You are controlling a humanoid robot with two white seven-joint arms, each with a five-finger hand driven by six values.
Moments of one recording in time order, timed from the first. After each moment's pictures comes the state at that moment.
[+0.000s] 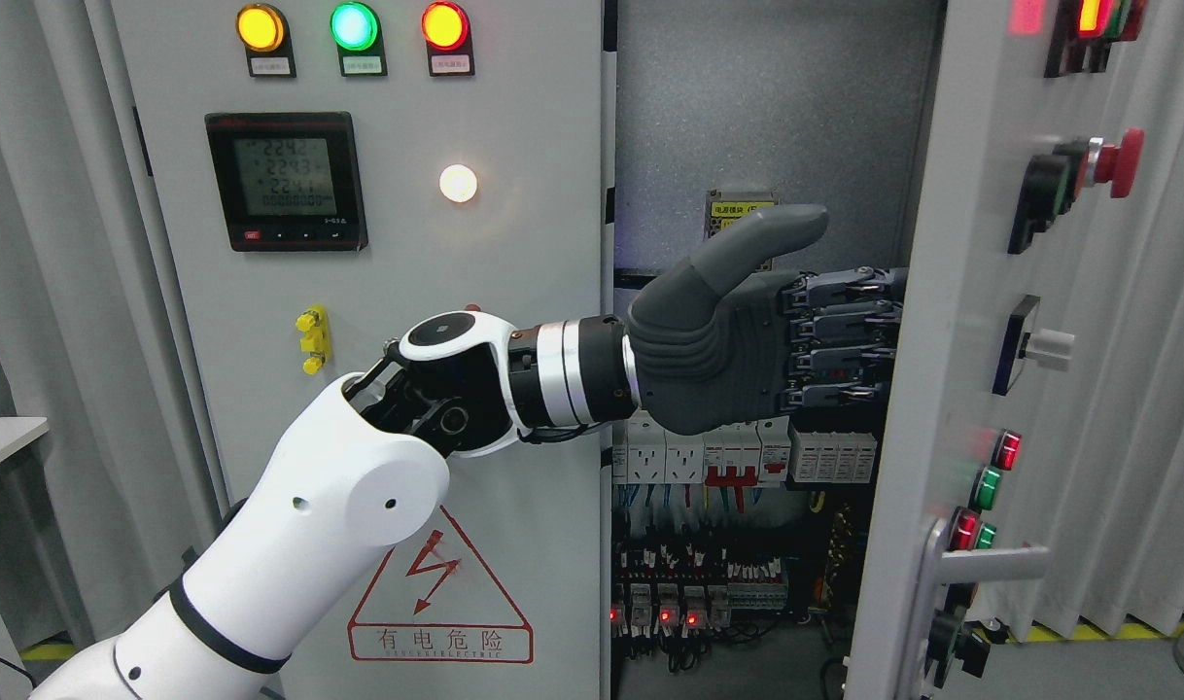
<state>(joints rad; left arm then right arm) -1.37 0.15 -0.73 -1.31 1.18 0.40 -0.73 -0.04 0.00 0.25 0.00 -0.06 -0.08 0.16</state>
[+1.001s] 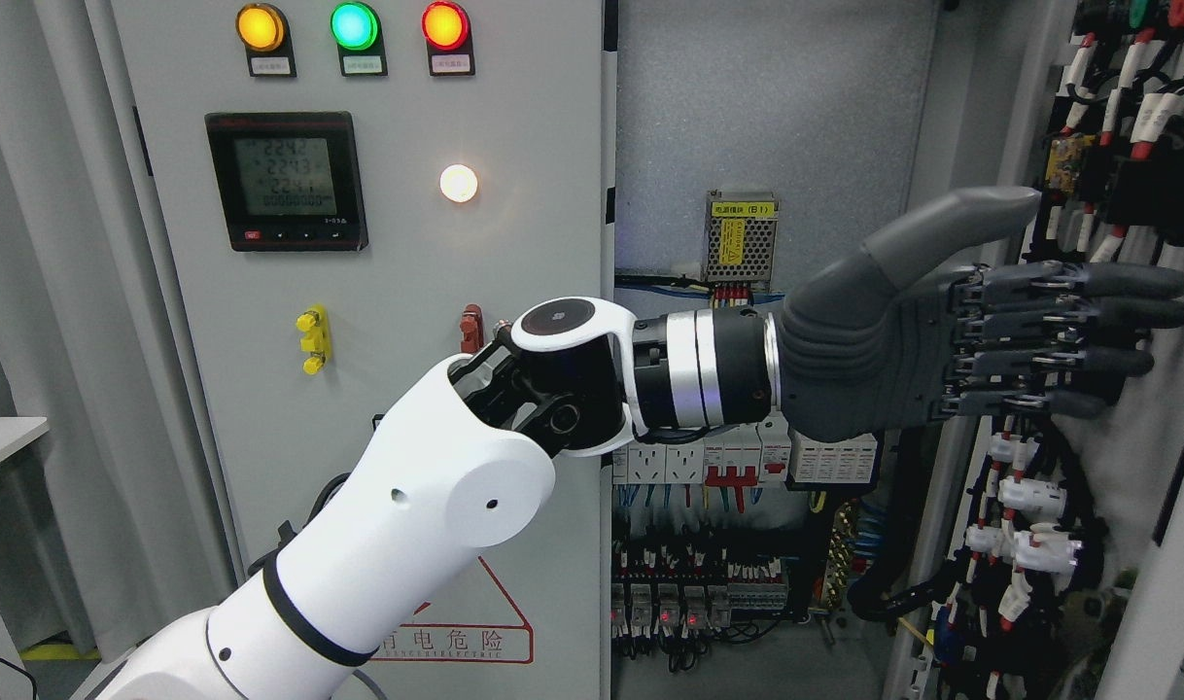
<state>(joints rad) -1.43 0.02 -0.77 -1.31 1.18 0.39 -0.65 -0.04 0.00 0.25 0.00 -0.06 -0.08 0.16</state>
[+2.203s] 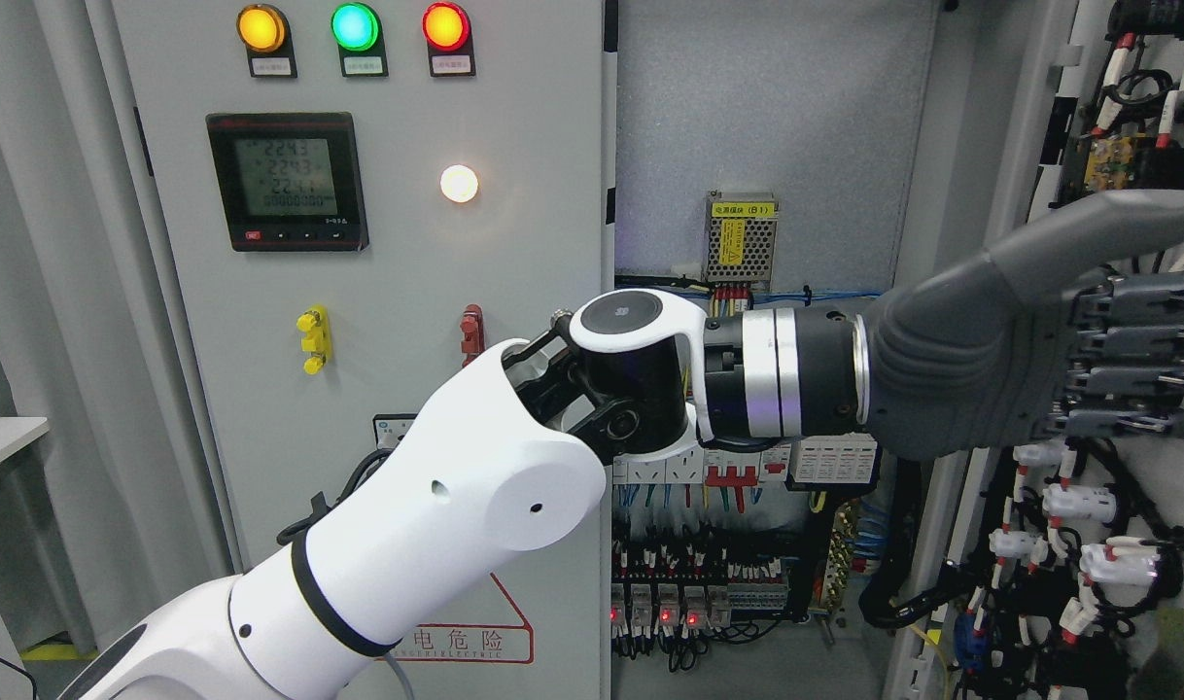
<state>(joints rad) -1.51 0.00 -0.88 -1.34 1.25 0.32 -0.59 -0.04 0.00 0.14 0.00 -0.06 -0.02 0.16</state>
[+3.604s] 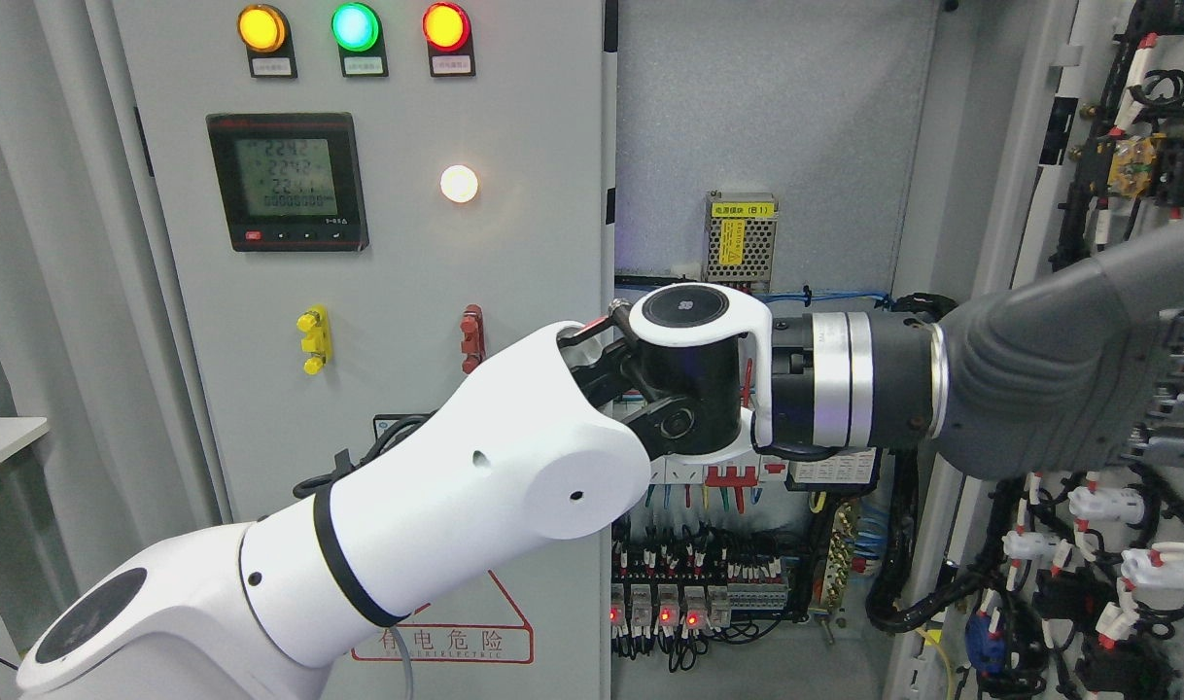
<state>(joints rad) -1.63 0.00 -1.04 -1.30 1.40 0.25 -0.56 -0.04 0.00 0.08 0.00 -0.06 0.01 0.16</state>
